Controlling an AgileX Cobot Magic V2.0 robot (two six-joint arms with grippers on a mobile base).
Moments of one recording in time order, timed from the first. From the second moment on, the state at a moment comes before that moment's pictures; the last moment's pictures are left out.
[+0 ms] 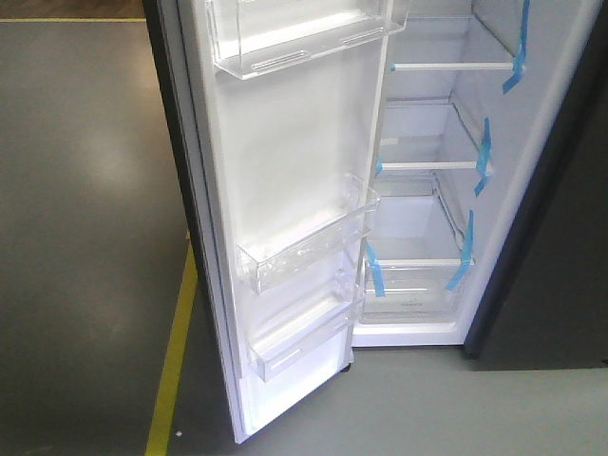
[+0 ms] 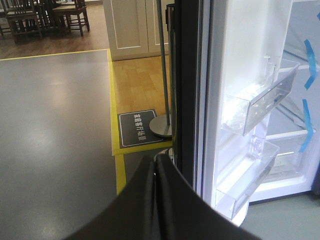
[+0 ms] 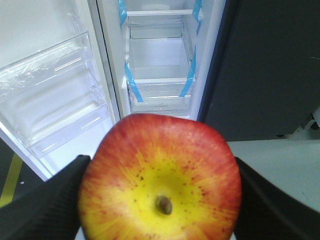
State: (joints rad) left arm -0.09 -0.01 0.03 -0.06 0.26 0.02; right arm 0.00 0.51 -0.68 -0.06 0.85 0.11
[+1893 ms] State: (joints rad) left arm -0.09 -0.01 0.03 -0.06 0.26 0.02; right arm 0.00 0.51 -0.68 -0.06 0.85 0.11
